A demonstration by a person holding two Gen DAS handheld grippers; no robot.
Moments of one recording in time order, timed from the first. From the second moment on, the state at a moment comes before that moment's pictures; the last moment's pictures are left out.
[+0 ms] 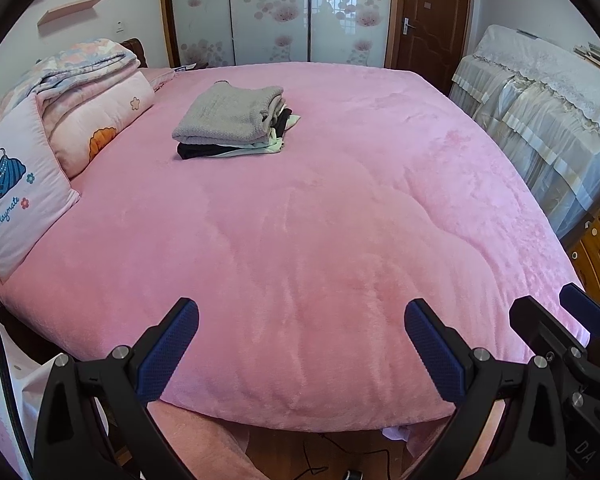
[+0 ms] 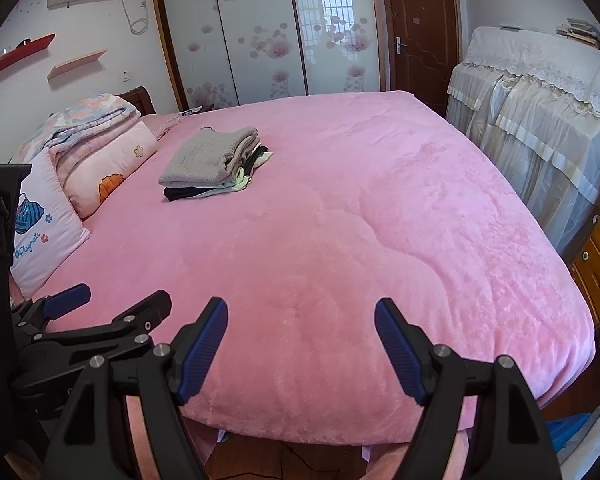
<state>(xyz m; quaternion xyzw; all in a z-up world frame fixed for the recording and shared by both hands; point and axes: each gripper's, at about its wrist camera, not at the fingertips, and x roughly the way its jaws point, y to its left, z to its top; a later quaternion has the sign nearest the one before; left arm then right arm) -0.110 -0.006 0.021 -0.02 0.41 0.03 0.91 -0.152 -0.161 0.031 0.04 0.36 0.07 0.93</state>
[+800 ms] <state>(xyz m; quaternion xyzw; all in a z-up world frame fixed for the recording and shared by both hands) -0.099 -0.018 0.022 0.00 0.40 0.03 0.92 -0.145 -0.159 0.028 0.05 0.35 0.06 0.93</state>
